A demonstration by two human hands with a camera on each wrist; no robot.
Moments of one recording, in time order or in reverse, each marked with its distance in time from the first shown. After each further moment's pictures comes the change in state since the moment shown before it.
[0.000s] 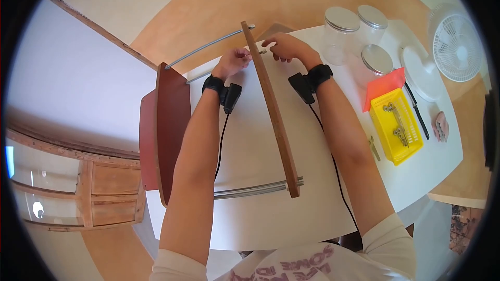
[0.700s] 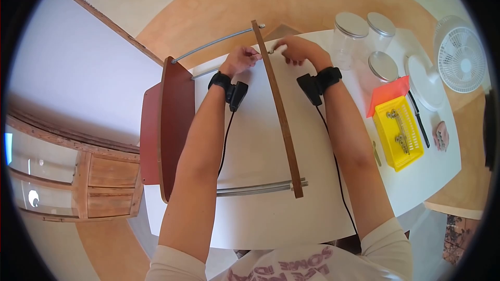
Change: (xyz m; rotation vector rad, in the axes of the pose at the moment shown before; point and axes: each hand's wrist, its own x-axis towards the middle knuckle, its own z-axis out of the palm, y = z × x) left_hand 0.007 -0.007 -0.003 0.014 -0.029 0.021; right_hand -0.010 -0.015 -0.013 0.074 -0.018 -0.106
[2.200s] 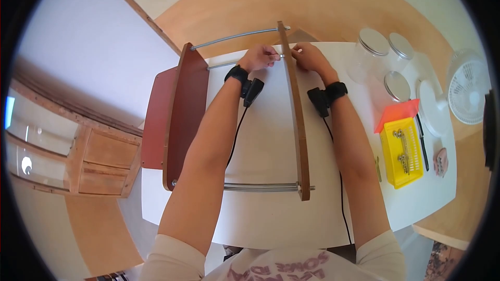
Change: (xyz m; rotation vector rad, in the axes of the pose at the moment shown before) left_hand -0.015 0.016 0.002 -0.052 0.011 0.001; right_hand 0.024 0.026 0.037 -0.159 0.283 0.072
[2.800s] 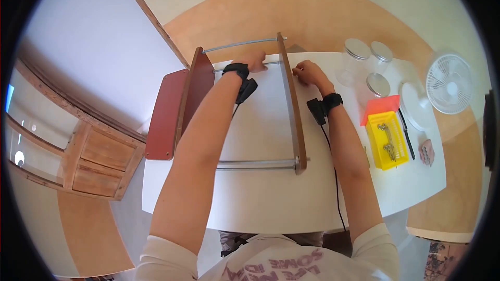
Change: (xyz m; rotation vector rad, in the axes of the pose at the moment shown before) left_hand -0.039 0.064 -0.017 0.955 0.042 0.010; right_hand -0.040 0.008 -0.008 -0.097 -0.051 -0.065
